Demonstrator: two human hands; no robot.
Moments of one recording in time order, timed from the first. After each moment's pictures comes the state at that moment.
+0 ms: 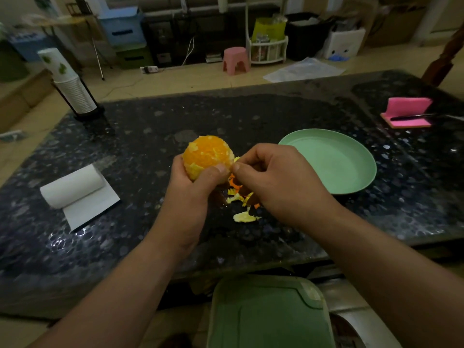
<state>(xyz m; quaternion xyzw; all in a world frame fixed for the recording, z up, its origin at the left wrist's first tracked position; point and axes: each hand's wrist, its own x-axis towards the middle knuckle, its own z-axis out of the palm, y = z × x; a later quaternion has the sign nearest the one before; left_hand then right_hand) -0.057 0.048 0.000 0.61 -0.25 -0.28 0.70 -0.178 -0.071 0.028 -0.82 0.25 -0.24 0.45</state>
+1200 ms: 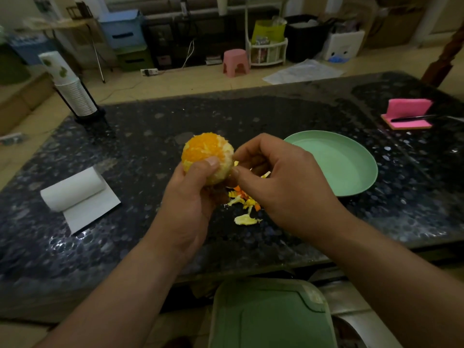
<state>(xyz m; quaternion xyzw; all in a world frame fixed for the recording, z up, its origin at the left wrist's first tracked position) -0.058 0.047 0.007 0.54 -0.22 -0.34 0.74 -0.186 -0.066 0.030 -0.84 0.20 -0.32 0.39</state>
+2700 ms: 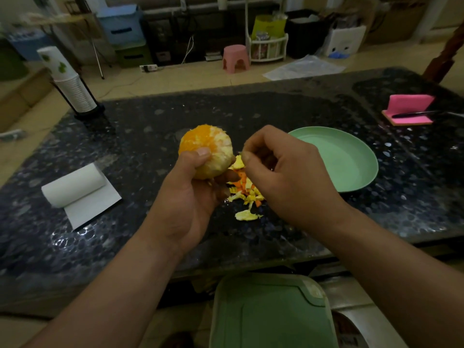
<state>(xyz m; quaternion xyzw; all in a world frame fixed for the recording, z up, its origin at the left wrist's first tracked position) -0.054 0.050 0.013 0.48 -0.20 -0.40 0.75 -0.185 -0.072 0.025 -0.86 0.18 -0.36 0.31</state>
